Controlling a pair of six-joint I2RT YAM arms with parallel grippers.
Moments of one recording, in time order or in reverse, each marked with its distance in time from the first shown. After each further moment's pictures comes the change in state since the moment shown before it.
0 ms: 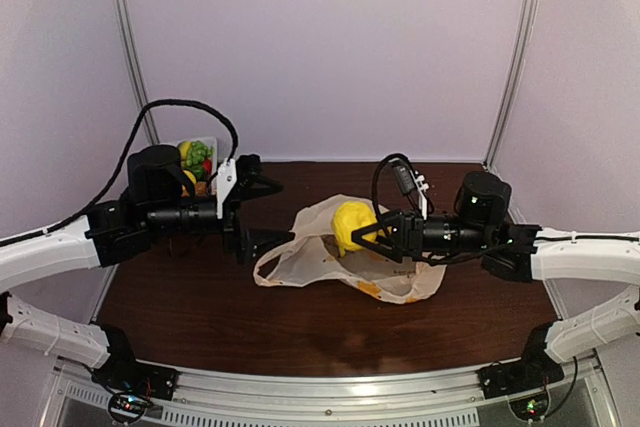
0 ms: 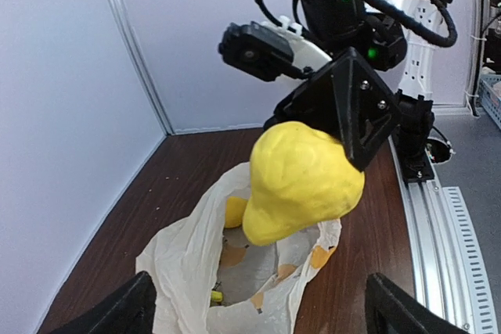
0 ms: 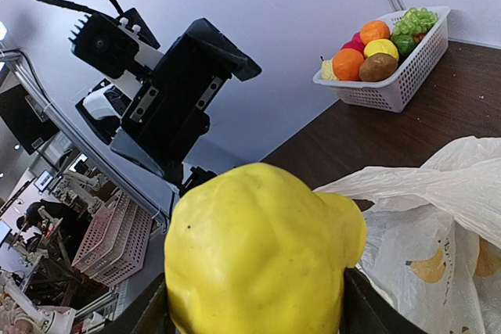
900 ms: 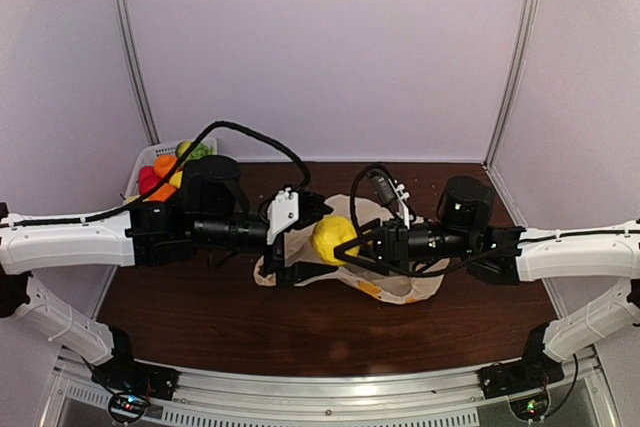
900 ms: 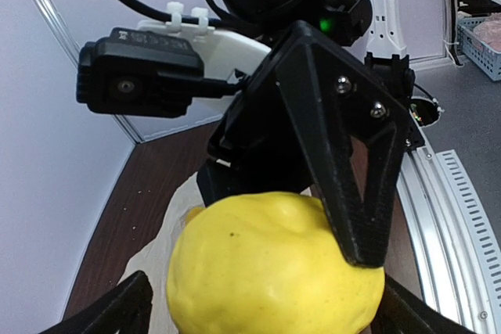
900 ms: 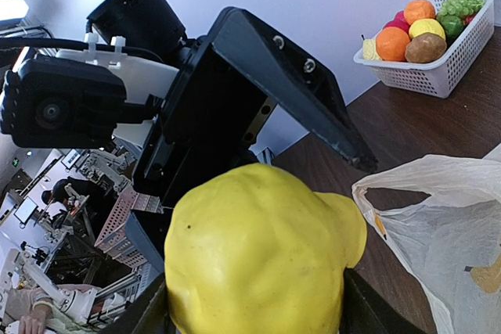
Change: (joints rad) left arm -0.200 0.236 0.130 -0.015 -0.092 0.174; right arm 0.083 0.093 0.041 0.064 -0.061 0.028
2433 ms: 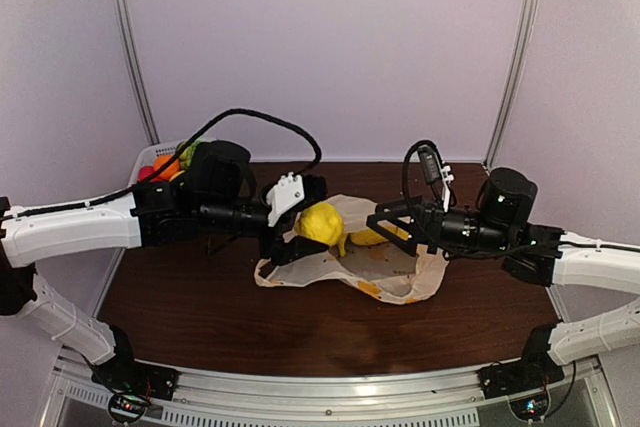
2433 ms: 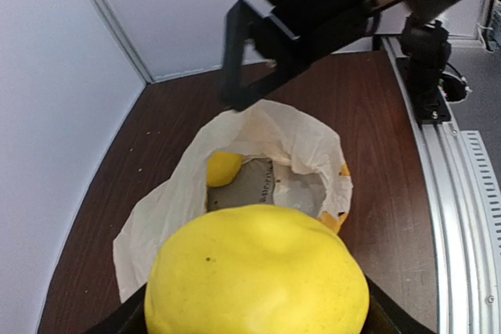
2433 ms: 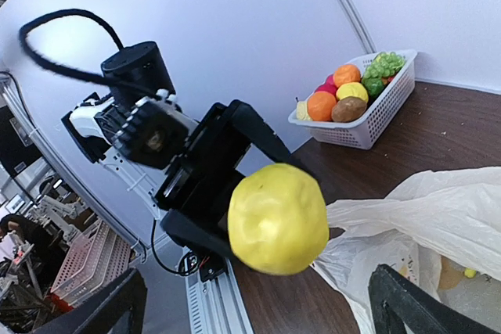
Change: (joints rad) left arm 0.060 0.049 0.089 -0.183 -0.055 -0.038; right arm -0.072 -0.212 -0.045 -0.128 0.197 -0.052
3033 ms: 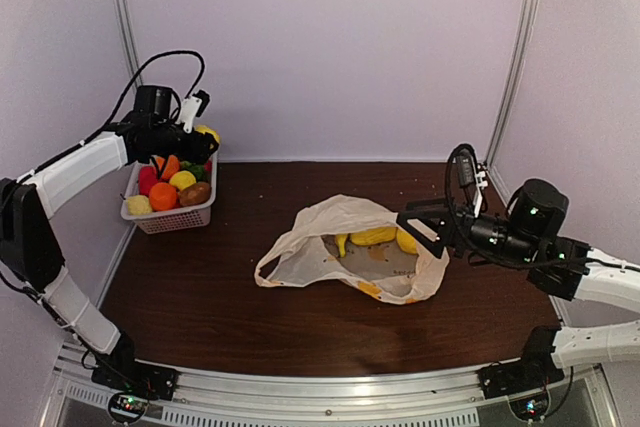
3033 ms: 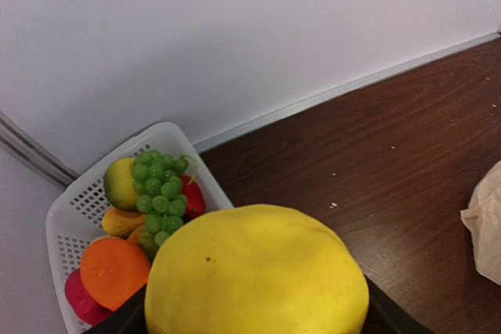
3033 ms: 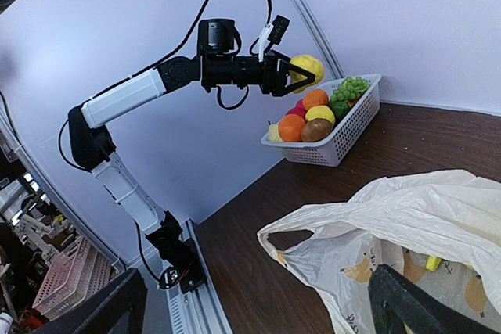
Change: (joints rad) left arm 0.748 0.203 0.305 -0.203 -0.191 -0.196; right arm -0.037 -0.232 -0.093 -0.097 0.113 -0.026
